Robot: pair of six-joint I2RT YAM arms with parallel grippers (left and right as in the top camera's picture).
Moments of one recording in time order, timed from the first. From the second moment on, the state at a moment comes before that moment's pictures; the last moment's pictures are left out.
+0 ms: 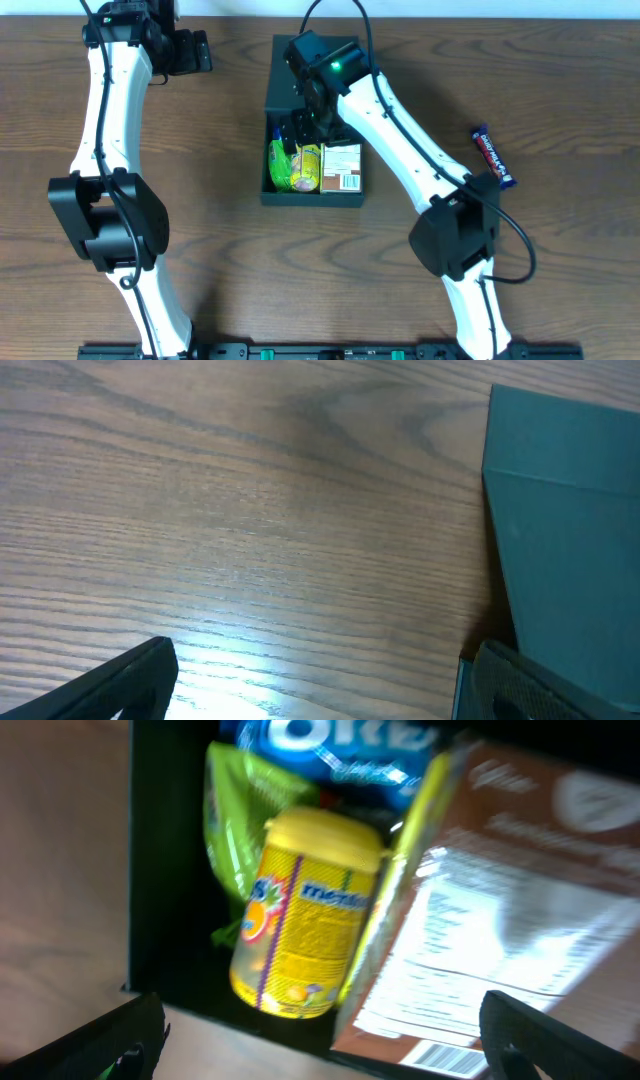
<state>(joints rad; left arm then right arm) 0.06 2.11 2.05 -1.01 0.10 -0.09 0.61 2.26 2.23 -1.40 -0.11 0.41</state>
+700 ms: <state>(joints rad) 0.06 2.11 2.05 -1.01 0.10 -0.09 0.62 2.18 2.14 -1.39 -0.22 0.00</state>
